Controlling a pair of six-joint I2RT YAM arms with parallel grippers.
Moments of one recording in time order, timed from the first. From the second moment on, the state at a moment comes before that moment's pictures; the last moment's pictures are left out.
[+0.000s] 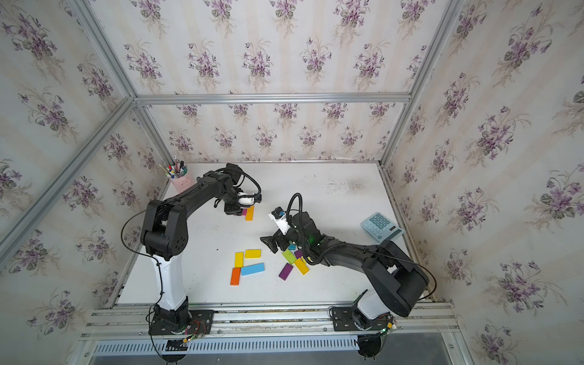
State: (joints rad) left arm -0.28 2.02 1.64 -0.95 0.05 1.18; right arm 0.77 1.49 0.63 0.43 -0.30 0.04
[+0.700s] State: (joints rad) left arm -0.36 1.54 1.34 -0.96 -0.10 0.22; right arm 0.77 1.37 0.60 0.38 -0.25 0.10
